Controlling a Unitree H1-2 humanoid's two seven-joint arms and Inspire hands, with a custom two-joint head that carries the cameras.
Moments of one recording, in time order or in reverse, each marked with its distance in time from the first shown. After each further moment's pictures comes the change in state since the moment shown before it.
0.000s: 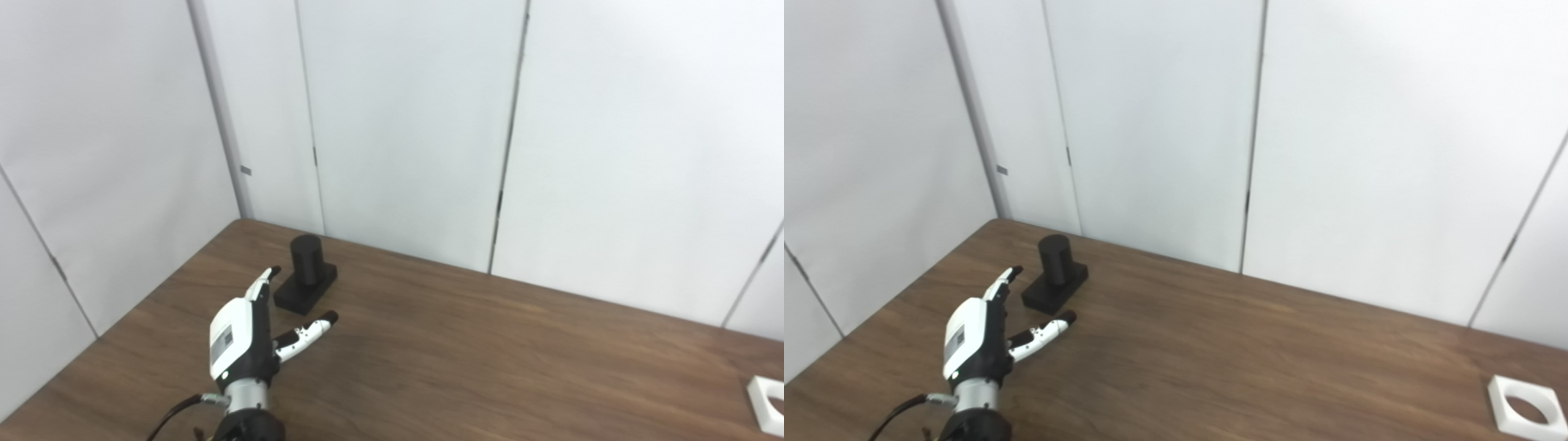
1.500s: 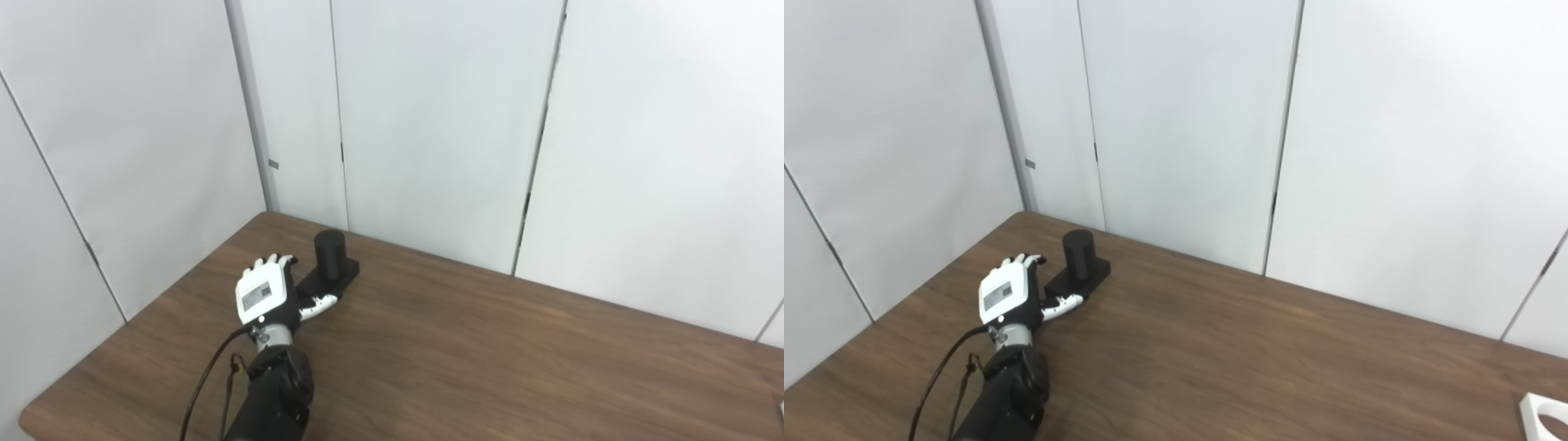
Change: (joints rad) left arm -0.258 0.124 0.017 0.559 0.145 0.007 0.082; right arm 0.021 0.001 -0.009 -0.047 0.009 0.039 -0.004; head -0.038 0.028
